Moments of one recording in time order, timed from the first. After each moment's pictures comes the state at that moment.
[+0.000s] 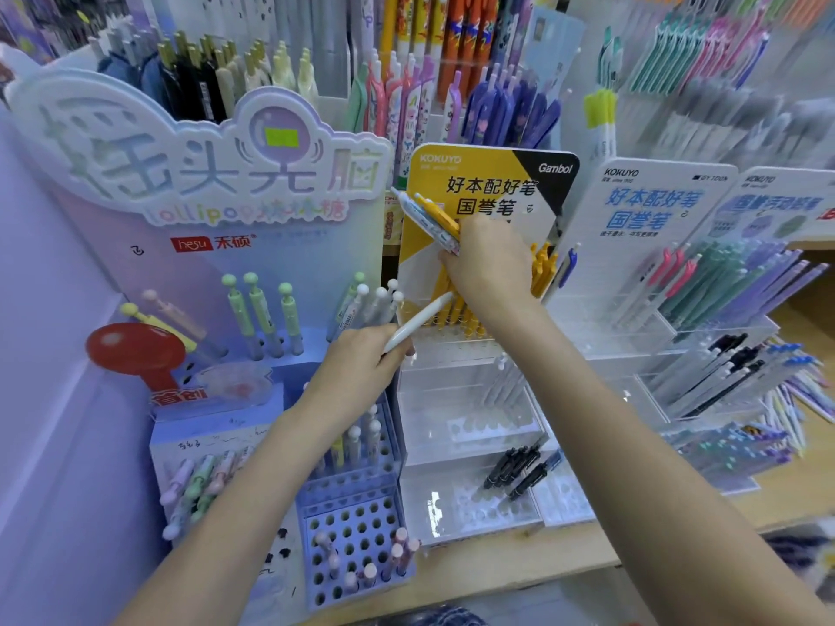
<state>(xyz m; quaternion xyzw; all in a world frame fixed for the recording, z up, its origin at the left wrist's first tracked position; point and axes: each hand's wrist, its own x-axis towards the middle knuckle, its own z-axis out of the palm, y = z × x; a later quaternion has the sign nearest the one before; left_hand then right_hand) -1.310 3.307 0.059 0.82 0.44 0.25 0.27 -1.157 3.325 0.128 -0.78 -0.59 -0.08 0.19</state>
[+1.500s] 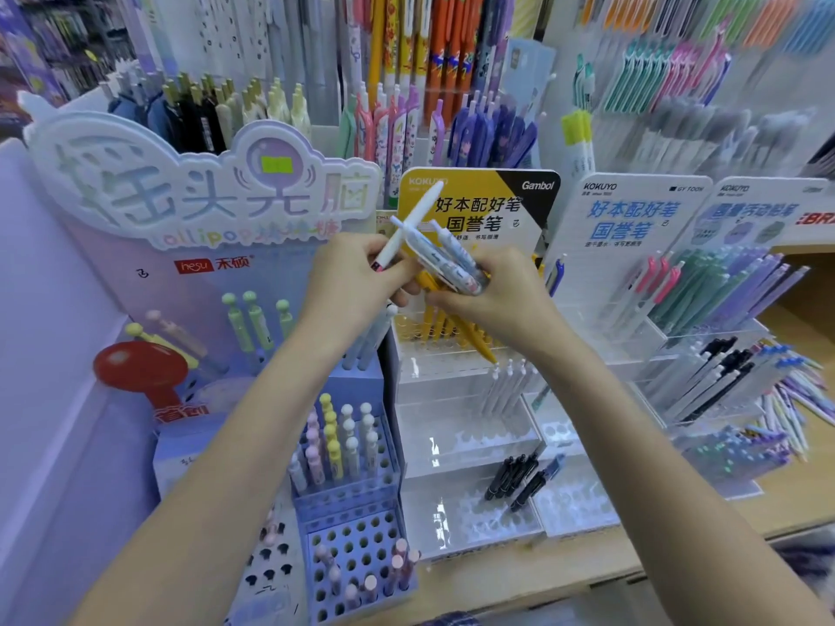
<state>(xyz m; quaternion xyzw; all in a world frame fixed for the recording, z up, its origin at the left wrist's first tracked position) -1.298 3.324 0.140 0.71 0.39 0.43 0.39 -1.148 3.269 0.146 -0.63 -0.68 0.13 0.36</state>
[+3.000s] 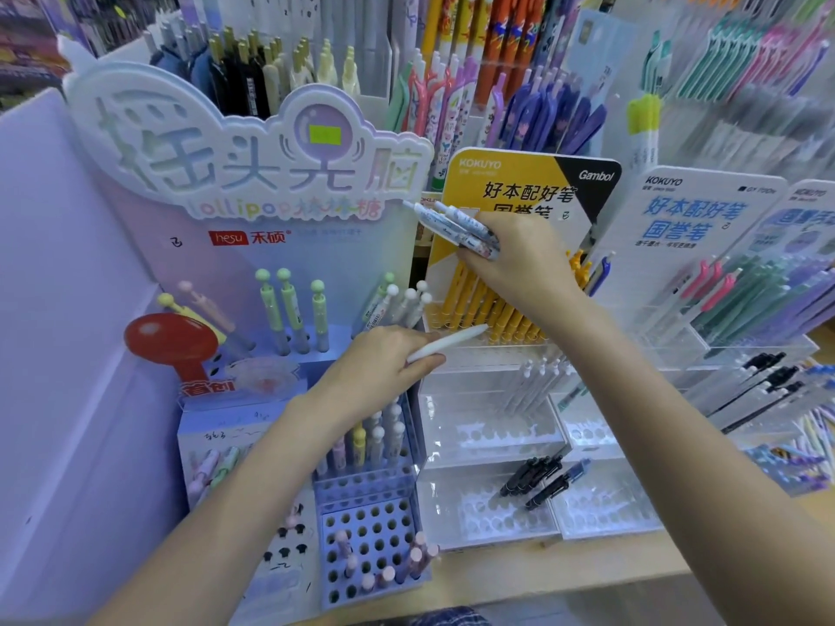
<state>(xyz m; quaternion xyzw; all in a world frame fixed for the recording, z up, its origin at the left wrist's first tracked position) -1.320 3.322 0.053 0.88 0.38 0.19 0.24 -1.148 3.319 0.136 -0.64 -0.72 -0.07 0.26</state>
